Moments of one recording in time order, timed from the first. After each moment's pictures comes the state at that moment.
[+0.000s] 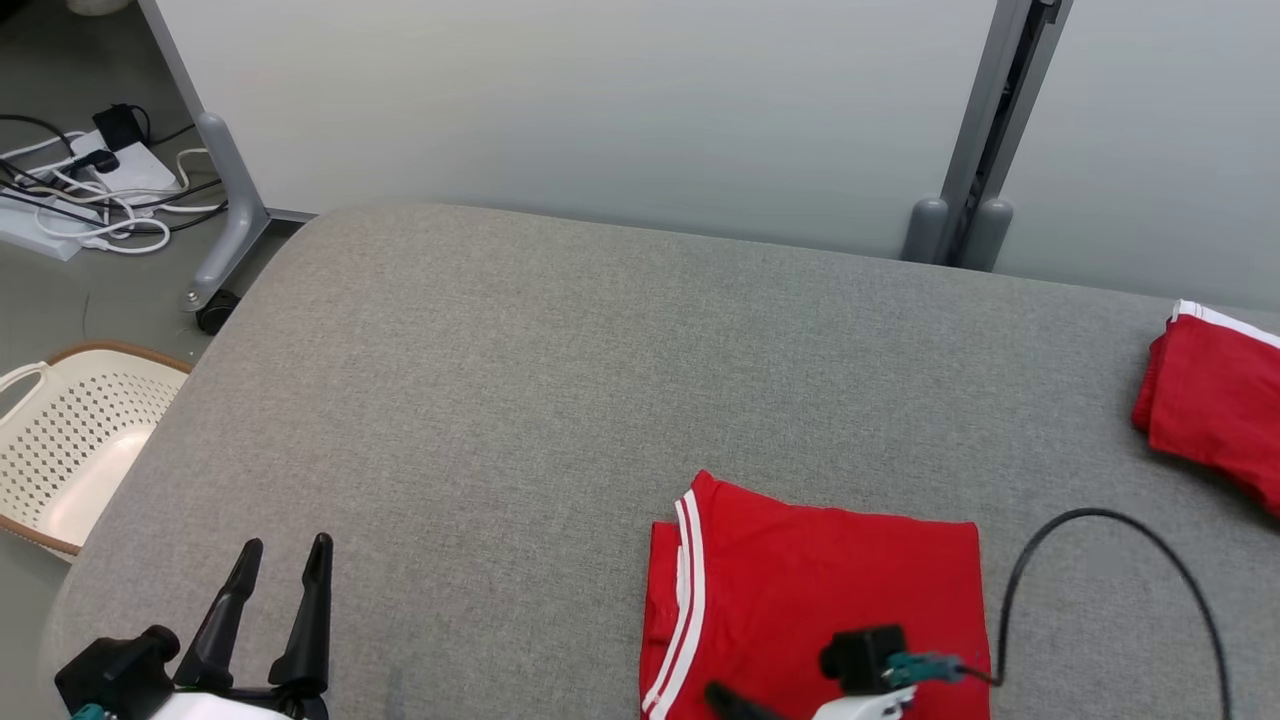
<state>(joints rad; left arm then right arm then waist) 0.06 0.28 -0.15 0.20 -0.61 -0.09 -0.26 -0.18 -0.05 0.66 0.53 0.76 0.13 0.03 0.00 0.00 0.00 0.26</state>
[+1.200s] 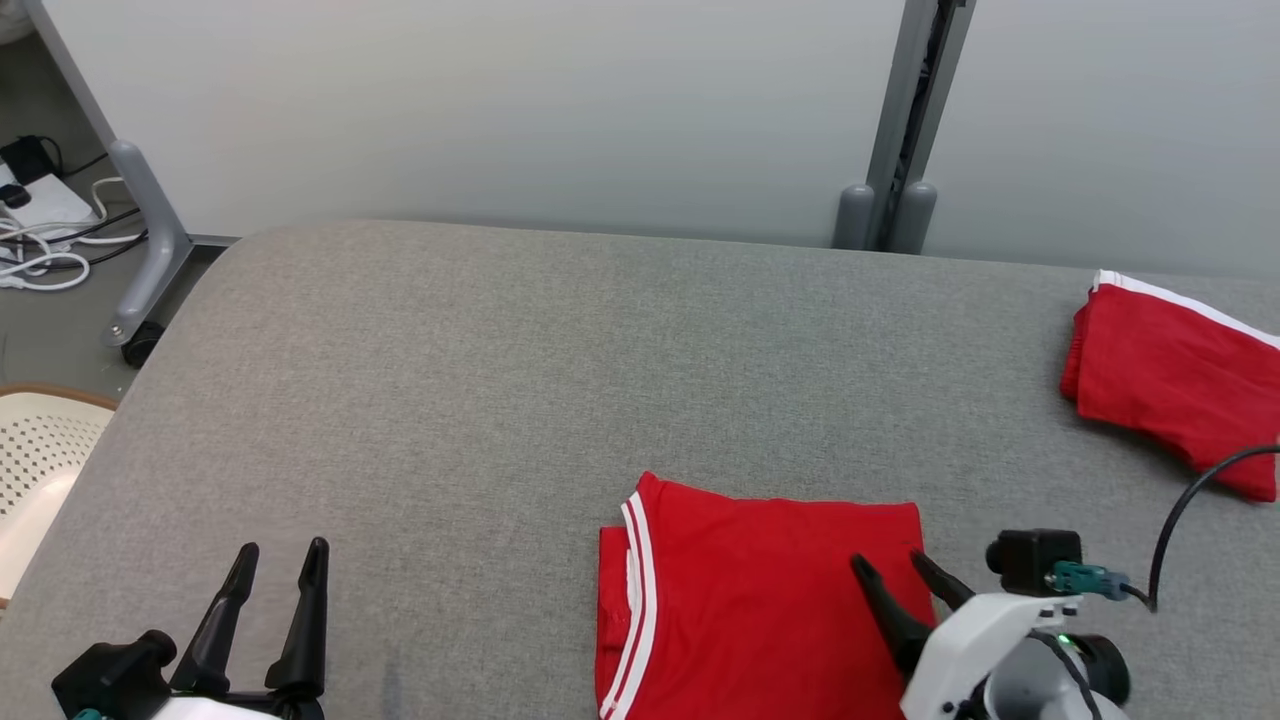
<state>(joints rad) 0.06 0.25 -0.10 0.22 -0.58 -0.12 -0.26 -0.19 -0.05 0.26 0.47 0.47 0.13 0.09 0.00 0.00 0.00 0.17</state>
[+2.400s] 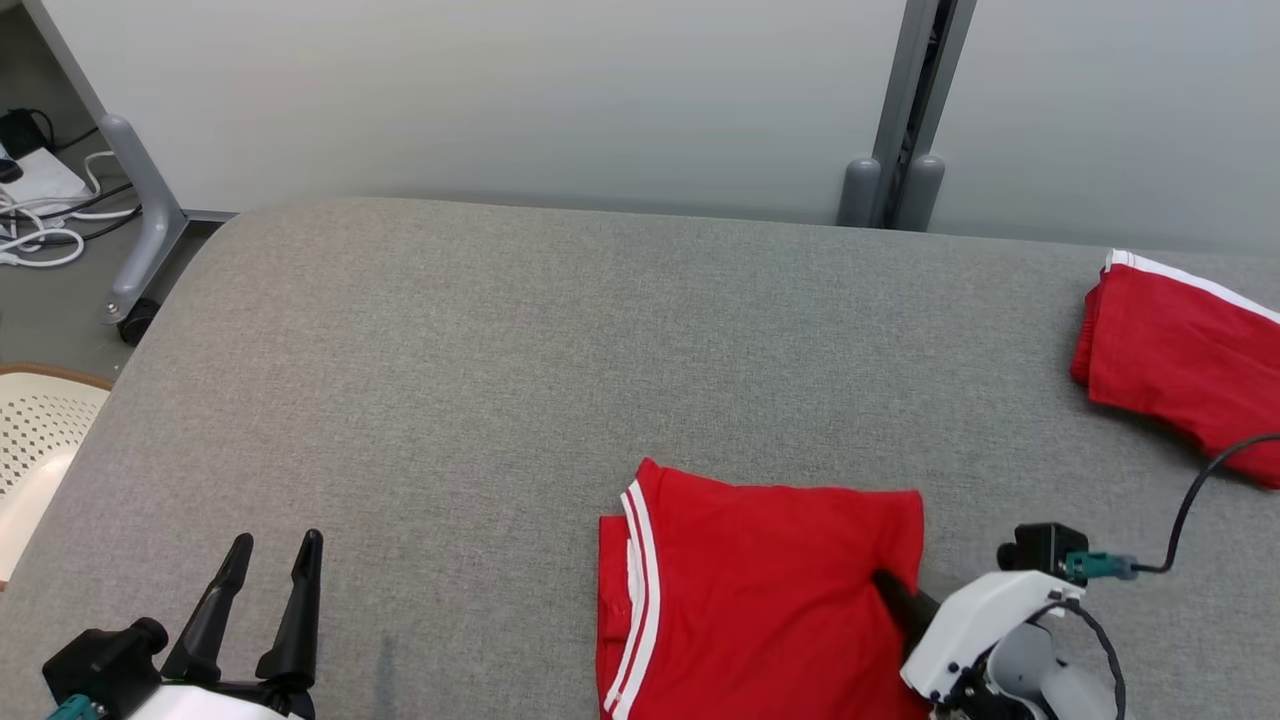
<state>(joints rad) 0.04 0.29 -0.14 0.24 -0.61 -0.13 -0.26 -0.31 -0.05 0.28 0.76 0.82 0.13 0.16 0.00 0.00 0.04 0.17</state>
